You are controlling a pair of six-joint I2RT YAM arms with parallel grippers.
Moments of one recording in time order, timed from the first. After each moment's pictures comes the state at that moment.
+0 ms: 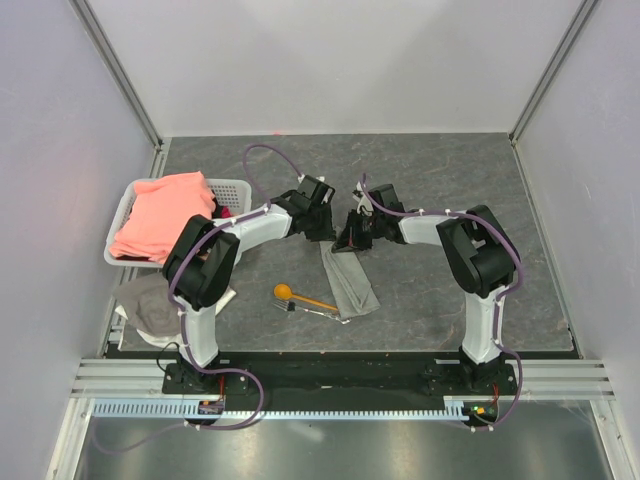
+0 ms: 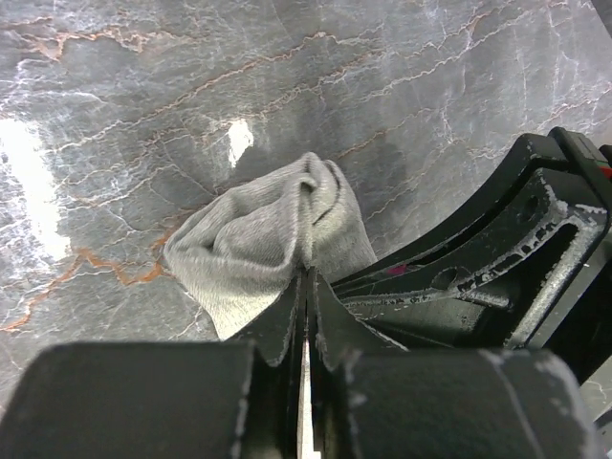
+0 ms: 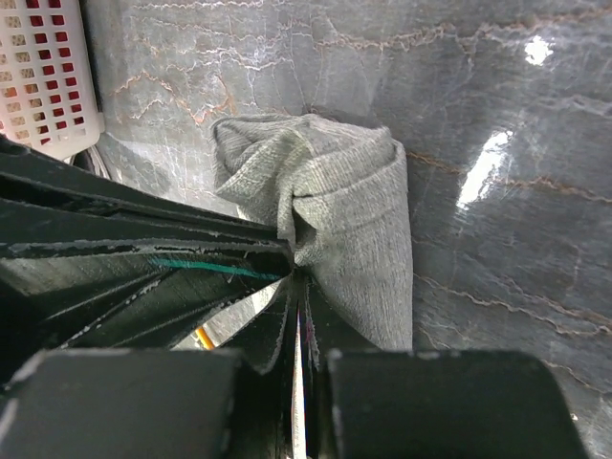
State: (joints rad) left arm -0.61 1.95 1.31 -0.28 0.08 -0.66; right arm 0.46 2.01 1.12 0.05 -0.60 0.63
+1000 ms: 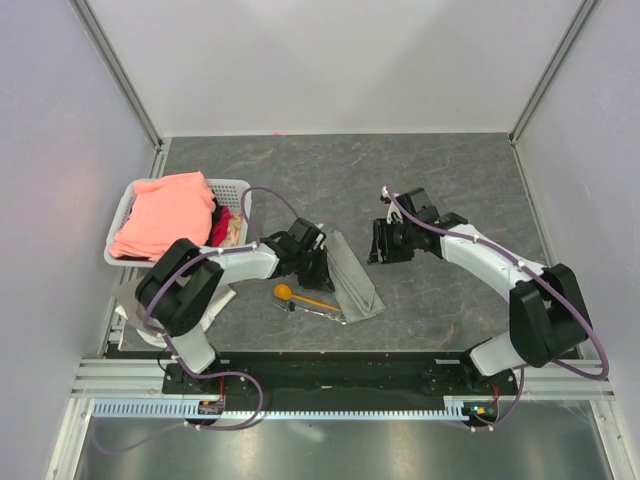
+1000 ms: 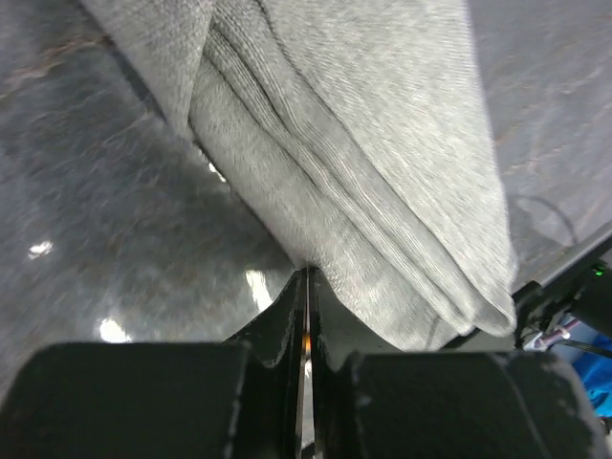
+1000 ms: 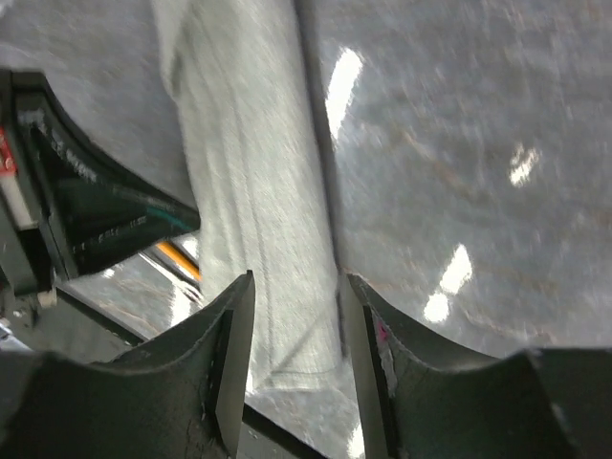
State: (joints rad) left arm -0.70 1.69 0.87 -0.16 0.29 -0.72; right arm 0.46 1.50 1.00 -0.48 -0.30 0.35
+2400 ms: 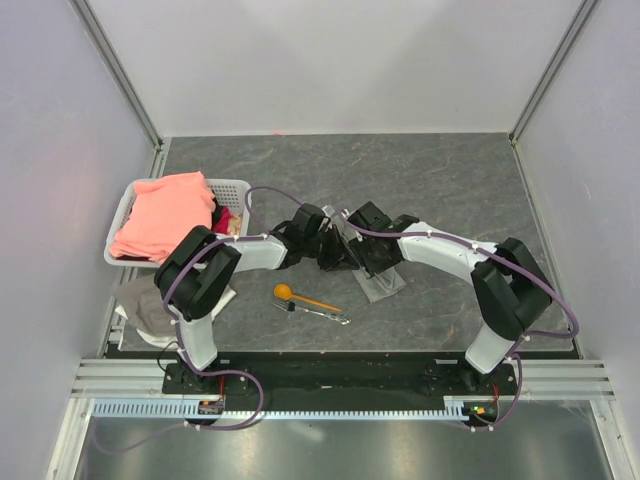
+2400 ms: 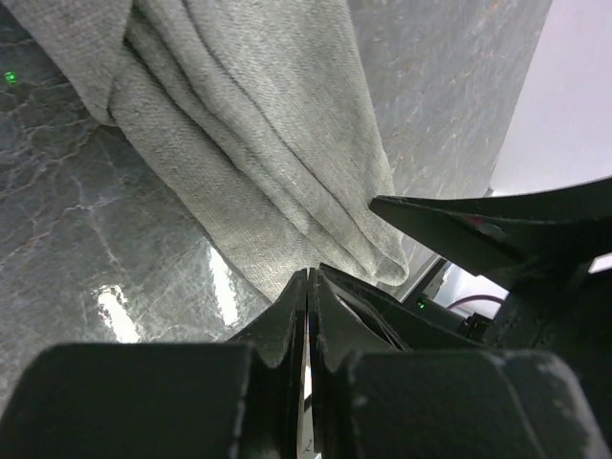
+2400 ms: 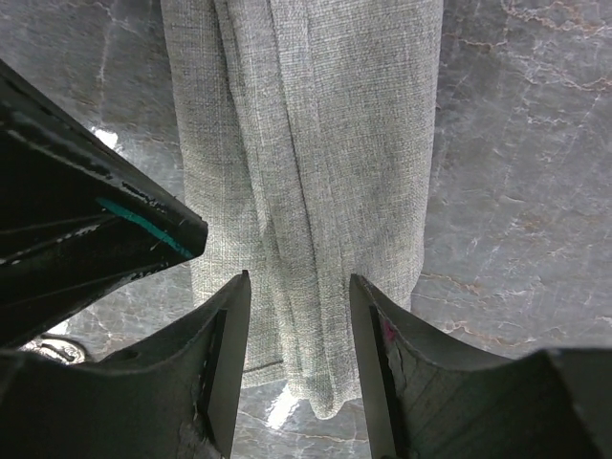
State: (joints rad) left arm -0.67 1.86 0.97 0.15 0.46 -0.99; right arm 0.69 1.69 1.10 -0.62 0.13 0.19
